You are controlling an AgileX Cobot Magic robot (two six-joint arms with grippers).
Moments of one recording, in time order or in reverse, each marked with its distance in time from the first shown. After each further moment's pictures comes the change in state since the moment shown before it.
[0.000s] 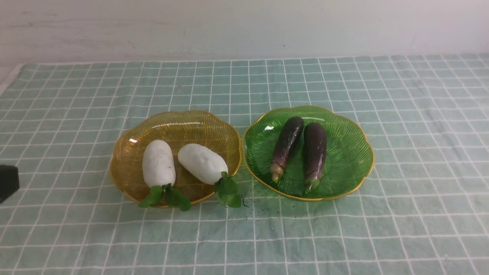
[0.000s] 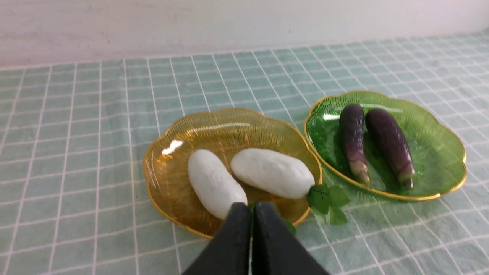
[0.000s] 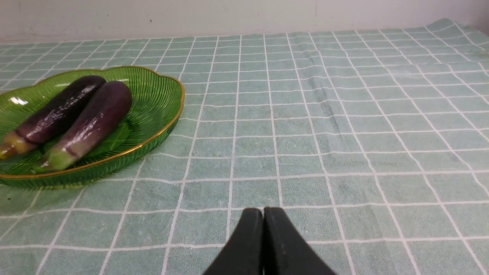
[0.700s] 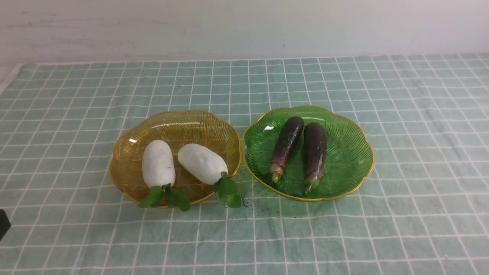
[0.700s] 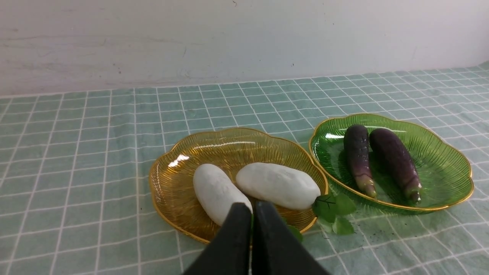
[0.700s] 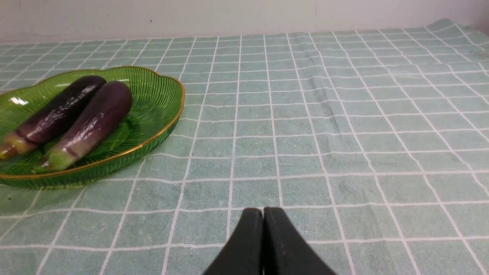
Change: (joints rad) right arm 0.000 0.000 0.000 0.000 0.000 0.000; left arm 0.000 -0.130 0.114 0.000 -0.042 0.003
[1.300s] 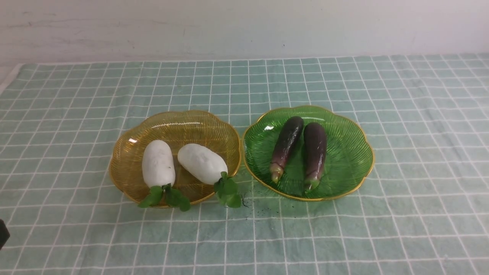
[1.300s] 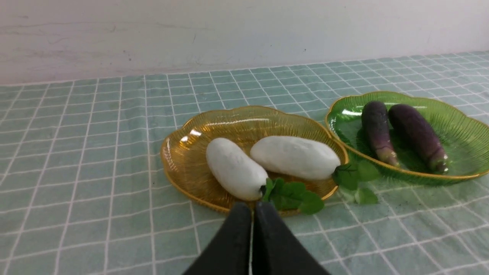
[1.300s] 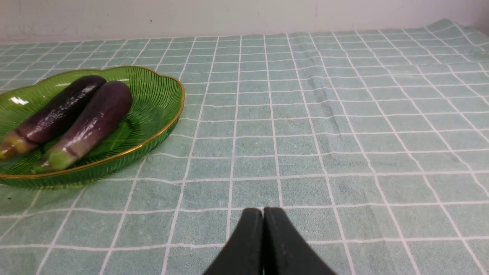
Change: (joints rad) right arm 0.000 0.000 0.000 0.000 0.000 -0.001; left arm 0.000 -0.194 0.236 0.046 -0.059 0.000
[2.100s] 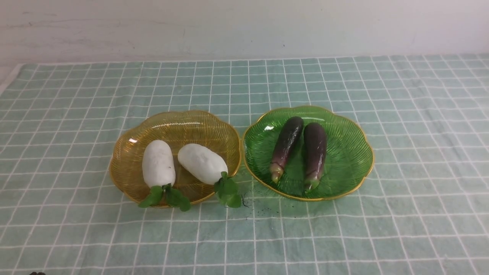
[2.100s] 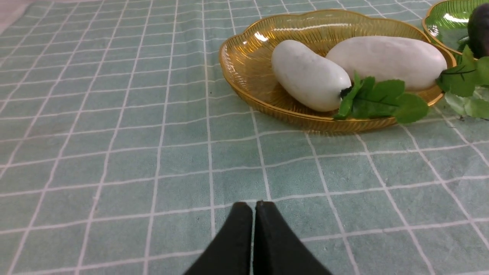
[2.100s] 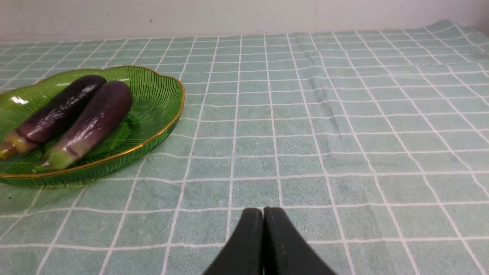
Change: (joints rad) right arm 0.000 0.000 0.000 0.000 0.001 -0.001; left arm 0.115 -0.006 0.252 0.060 -0.124 0.000
